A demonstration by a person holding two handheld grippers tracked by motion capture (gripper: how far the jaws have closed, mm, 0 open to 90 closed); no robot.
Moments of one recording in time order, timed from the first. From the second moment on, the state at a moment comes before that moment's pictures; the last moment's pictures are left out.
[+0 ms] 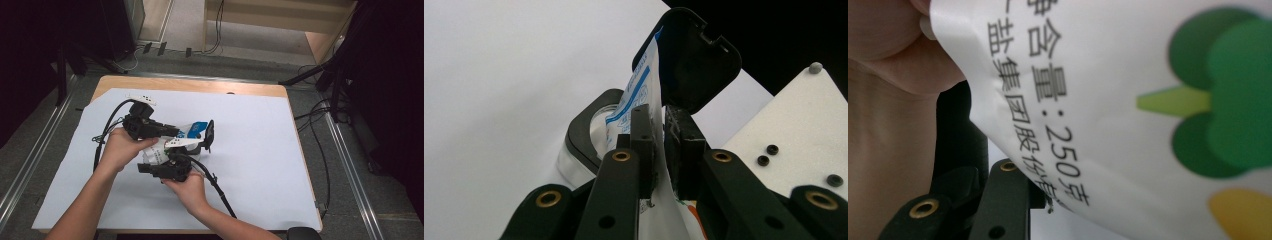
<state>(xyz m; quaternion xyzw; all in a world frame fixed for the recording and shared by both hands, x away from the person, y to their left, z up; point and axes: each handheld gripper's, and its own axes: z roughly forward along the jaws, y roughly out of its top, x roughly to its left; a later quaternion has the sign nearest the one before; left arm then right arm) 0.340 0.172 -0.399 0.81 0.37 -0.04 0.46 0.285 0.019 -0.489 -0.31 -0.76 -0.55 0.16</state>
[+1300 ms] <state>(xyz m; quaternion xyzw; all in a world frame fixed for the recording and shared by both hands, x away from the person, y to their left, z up) 0.340 0.172 -0.399 0.80 0.37 -0.03 0.46 0.286 0.019 -0.488 -0.31 -0.76 -0.55 0.17</state>
